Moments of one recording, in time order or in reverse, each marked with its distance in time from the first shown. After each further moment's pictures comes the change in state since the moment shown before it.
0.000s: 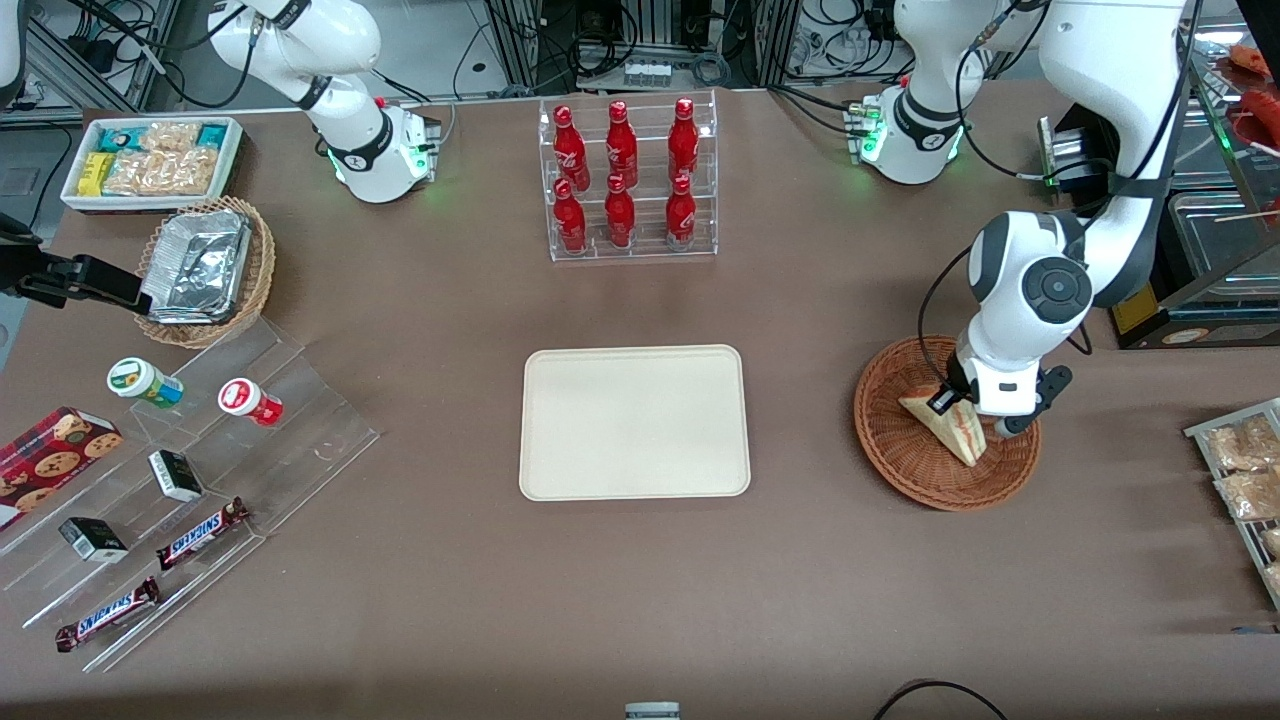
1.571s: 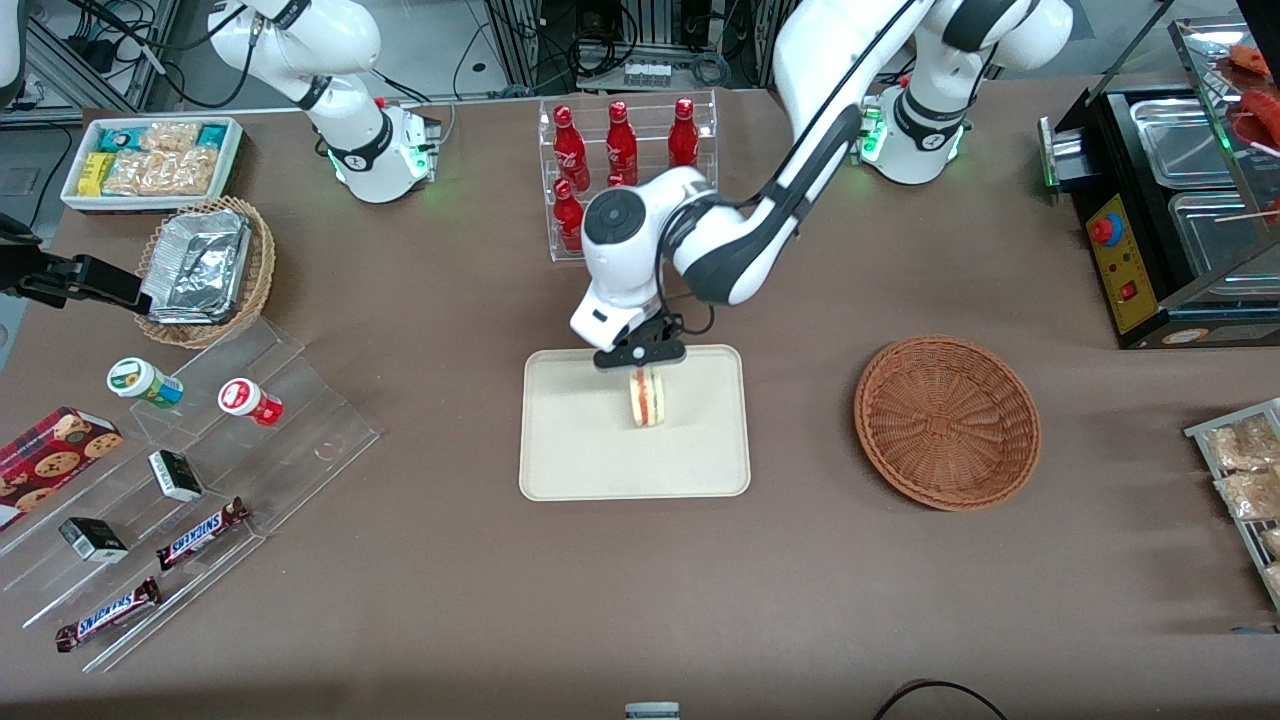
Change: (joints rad) arm -0.594 0.460 -0.172 0.730 0.085 -0.281 -0.150
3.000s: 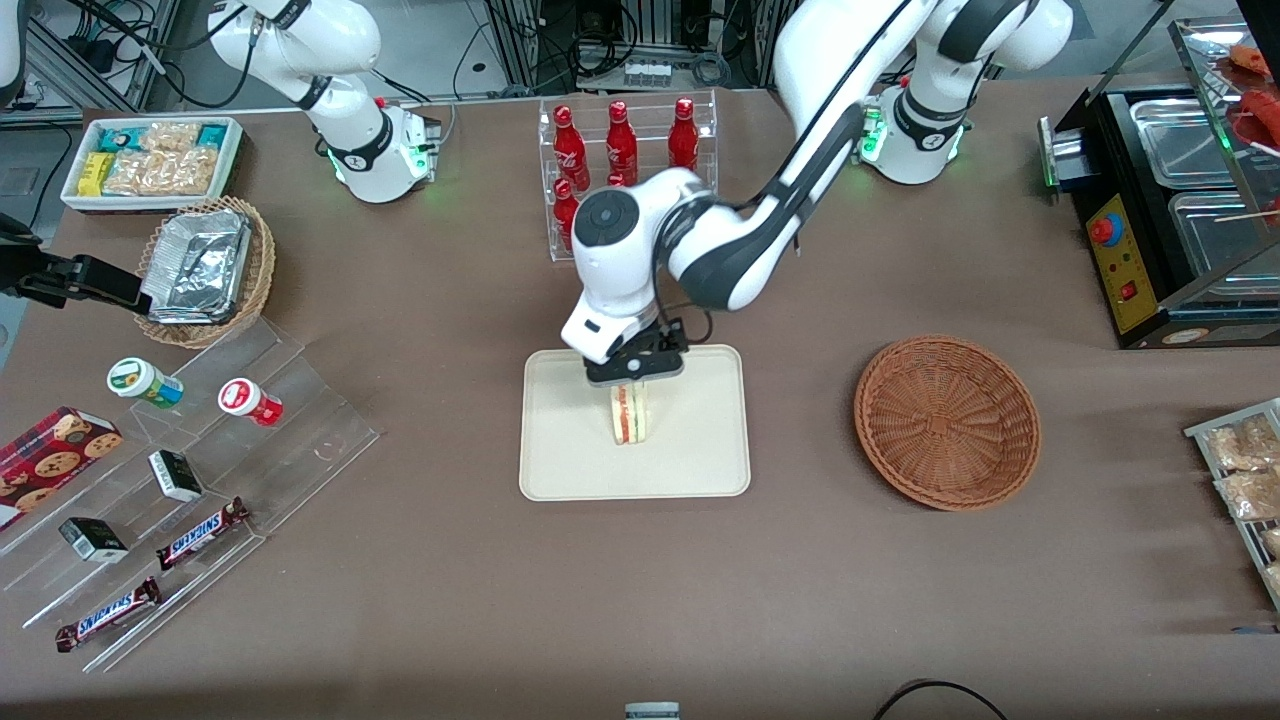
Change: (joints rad) arm 0.018 -0.060 0.021 0.107 0.008 -0.158 -0.017
